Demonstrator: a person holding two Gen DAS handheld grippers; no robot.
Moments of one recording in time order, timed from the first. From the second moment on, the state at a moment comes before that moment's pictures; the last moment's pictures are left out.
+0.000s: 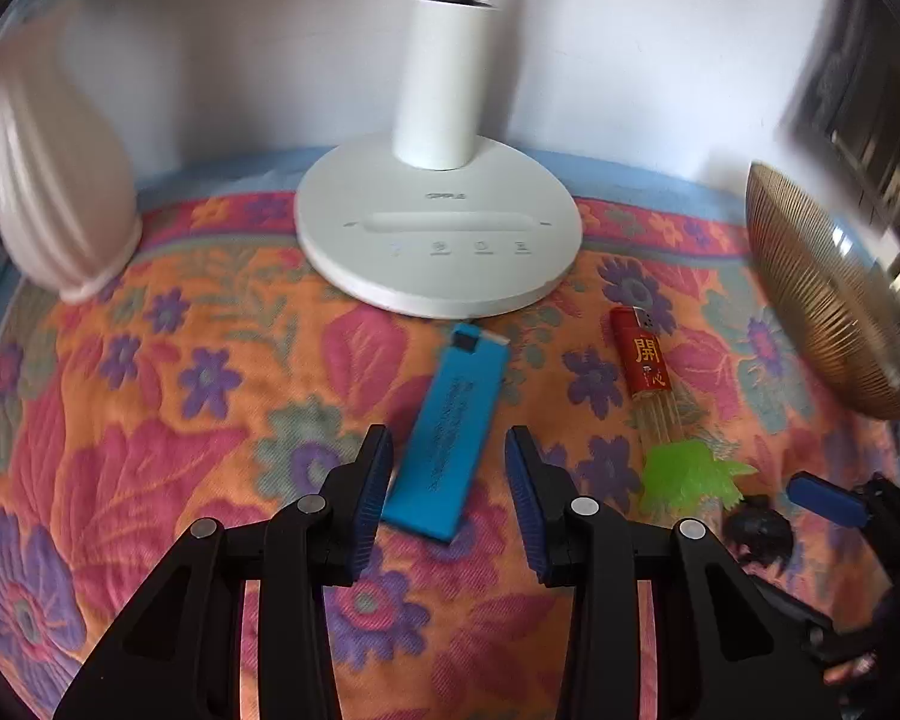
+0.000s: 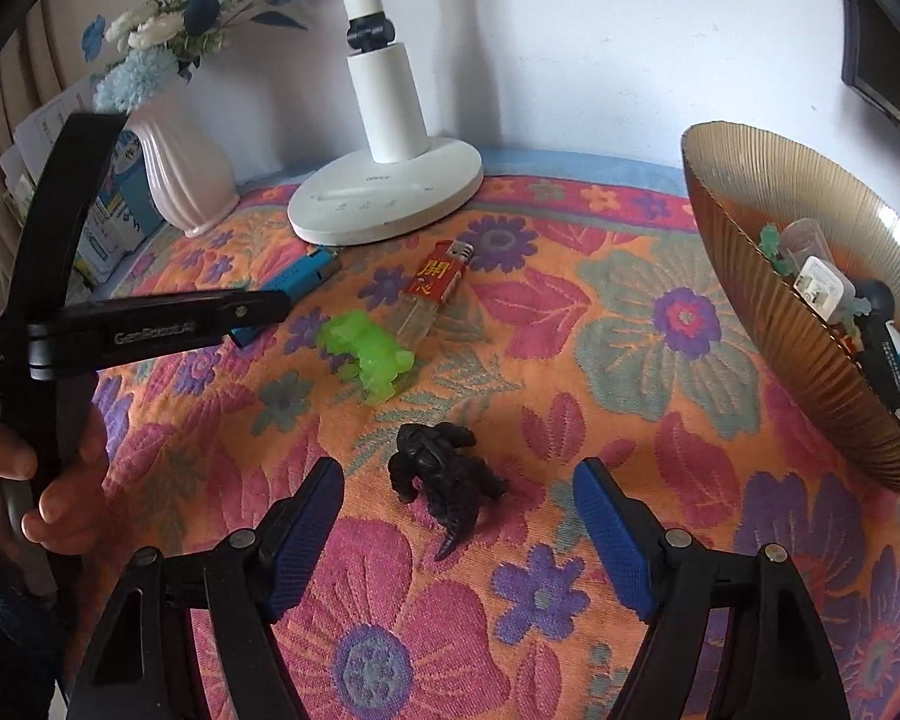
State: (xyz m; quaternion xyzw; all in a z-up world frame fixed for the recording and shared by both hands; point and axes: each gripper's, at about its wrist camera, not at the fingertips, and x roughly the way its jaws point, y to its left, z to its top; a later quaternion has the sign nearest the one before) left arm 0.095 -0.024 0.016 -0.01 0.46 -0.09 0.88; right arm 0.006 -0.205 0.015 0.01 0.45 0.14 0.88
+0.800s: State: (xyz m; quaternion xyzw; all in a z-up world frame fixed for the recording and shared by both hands) left arm -0.050 -0.012 0.032 -0.01 0.41 -0.11 0.91; right arm -0.085 -0.231 0.033 0.09 0.43 0.16 0.89
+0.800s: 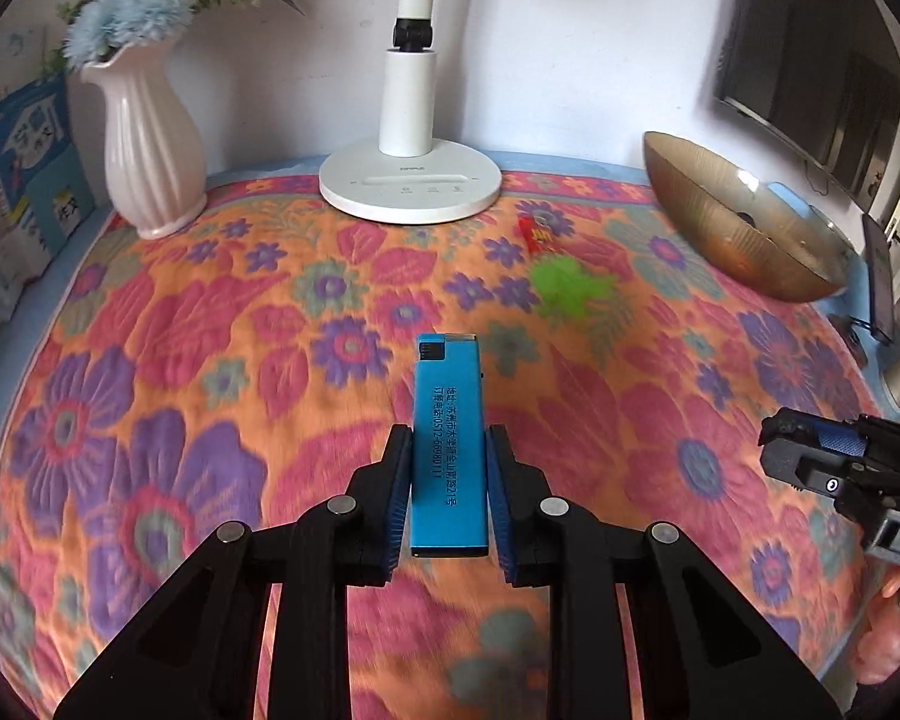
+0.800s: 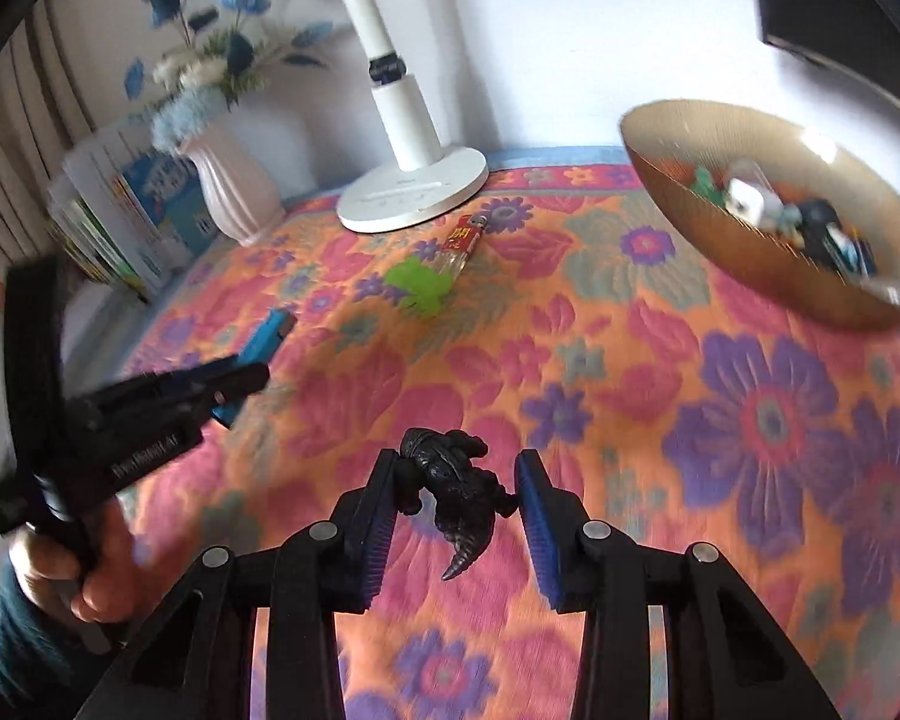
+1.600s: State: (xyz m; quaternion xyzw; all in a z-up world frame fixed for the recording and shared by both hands) left arm -0.065 -0.005 0.014 -0.02 0.42 -0.09 0.90; right arm -0.129 -0.249 0.005 0.07 0.42 0.07 0.90
